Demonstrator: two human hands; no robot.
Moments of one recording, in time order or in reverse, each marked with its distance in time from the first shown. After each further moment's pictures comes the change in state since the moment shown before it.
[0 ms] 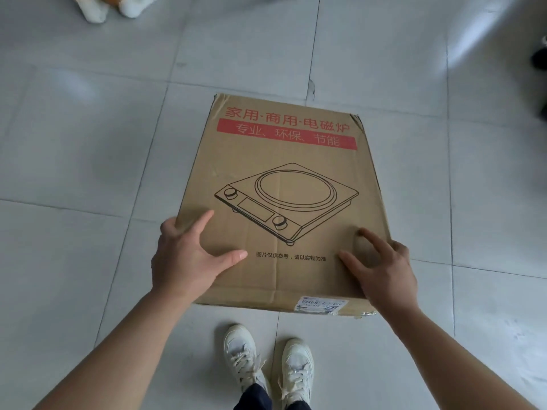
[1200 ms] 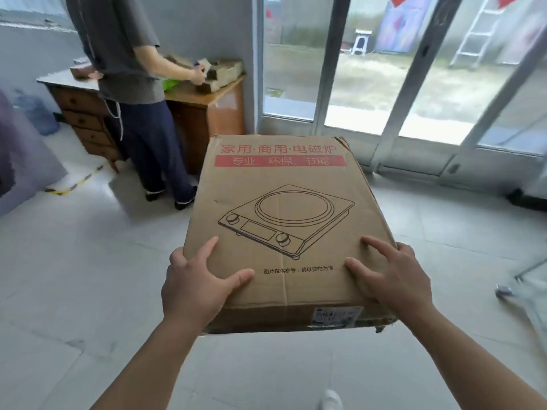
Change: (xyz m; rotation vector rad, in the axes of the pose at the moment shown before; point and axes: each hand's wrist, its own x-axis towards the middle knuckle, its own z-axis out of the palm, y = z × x) left_hand -0.362 0.266 -0.281 0.170 -0.318 1.374; right_hand -0.555 -0.067 -0.308 0.296 1.025 0.912
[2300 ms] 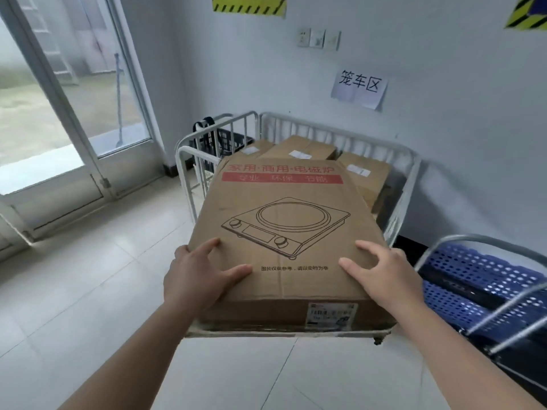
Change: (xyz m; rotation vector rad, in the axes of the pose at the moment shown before) left_hand -0.408 0.532 0.338 0.077 -0.678 1.119; right_hand -0.311 0.519 -0.373 -0.081 0.661 1.067
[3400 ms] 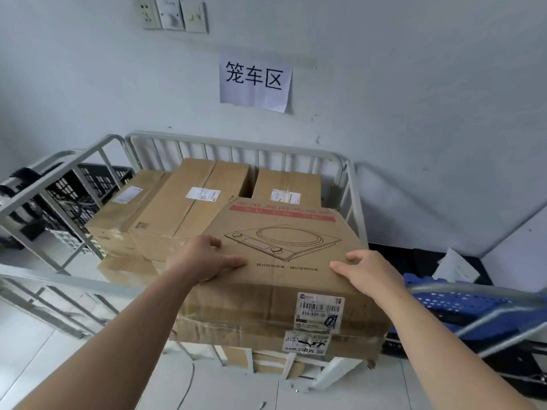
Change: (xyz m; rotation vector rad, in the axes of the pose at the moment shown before) left_hand 0.473 0.319 0.206 0.033 -0.540 0.217; right_hand 0.449 0.084 0.016 0.022 -0.084 0.535
